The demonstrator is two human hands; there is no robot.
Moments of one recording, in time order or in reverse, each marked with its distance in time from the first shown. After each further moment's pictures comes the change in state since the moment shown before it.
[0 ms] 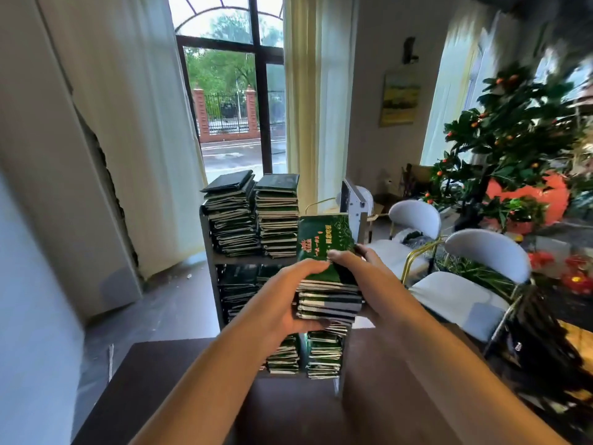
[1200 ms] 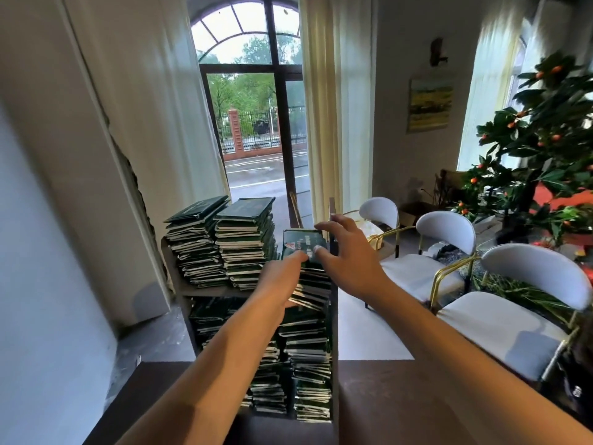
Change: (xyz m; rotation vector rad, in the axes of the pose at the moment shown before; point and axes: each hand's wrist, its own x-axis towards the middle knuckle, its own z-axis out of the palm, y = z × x) left_hand 0.137 0.019 0.056 0.247 0.513 0.086; right_hand 0.138 -0.024 -0.058 -0.756 0.016 -0.669
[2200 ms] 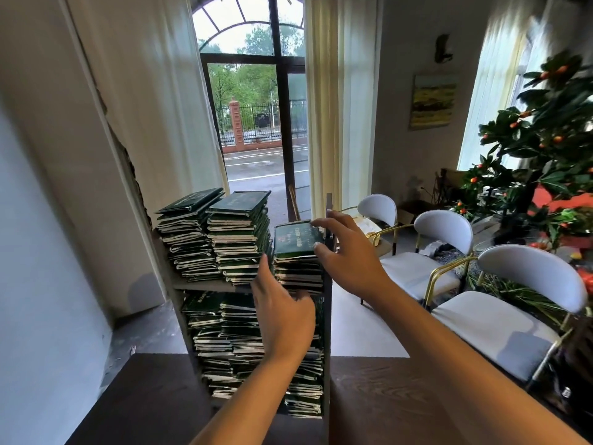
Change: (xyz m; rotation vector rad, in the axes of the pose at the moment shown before) left_hand -0.019 -0.067 0.024 0.260 0.364 0.397; right_hand -0.001 0.006 -0.005 0.049 -0.005 -0.010
